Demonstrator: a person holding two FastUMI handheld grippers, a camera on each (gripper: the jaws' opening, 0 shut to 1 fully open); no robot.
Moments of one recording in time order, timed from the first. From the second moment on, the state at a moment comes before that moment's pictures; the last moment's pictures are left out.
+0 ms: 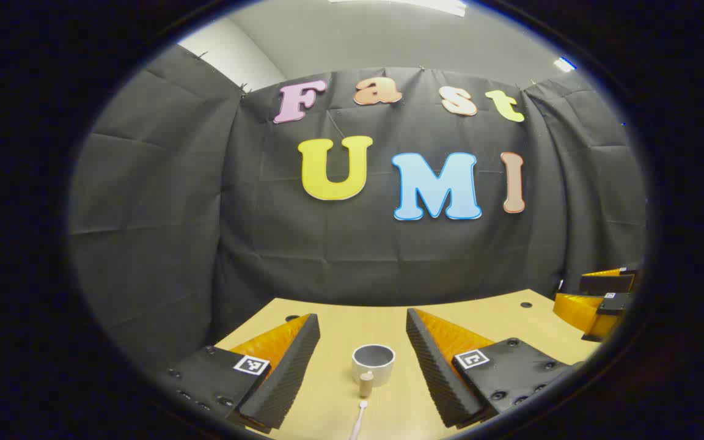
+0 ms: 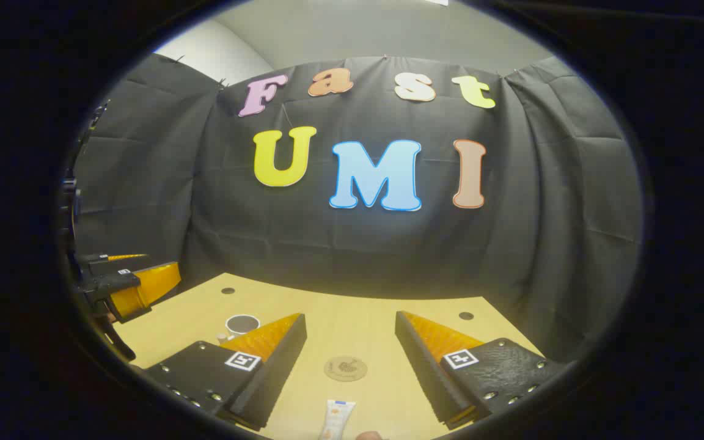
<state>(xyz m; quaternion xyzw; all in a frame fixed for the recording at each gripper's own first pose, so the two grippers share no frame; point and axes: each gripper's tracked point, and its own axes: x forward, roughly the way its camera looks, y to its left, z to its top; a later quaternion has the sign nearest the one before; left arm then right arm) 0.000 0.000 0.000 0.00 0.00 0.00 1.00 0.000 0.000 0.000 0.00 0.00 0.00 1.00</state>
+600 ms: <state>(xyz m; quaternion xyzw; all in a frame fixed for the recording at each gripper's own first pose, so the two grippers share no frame) 0.005 -0.011 -0.005 0.00 0.00 -0.02 1.00 -0.007 -0.007 -0.004 0.00 0.00 -0.01 1.00</state>
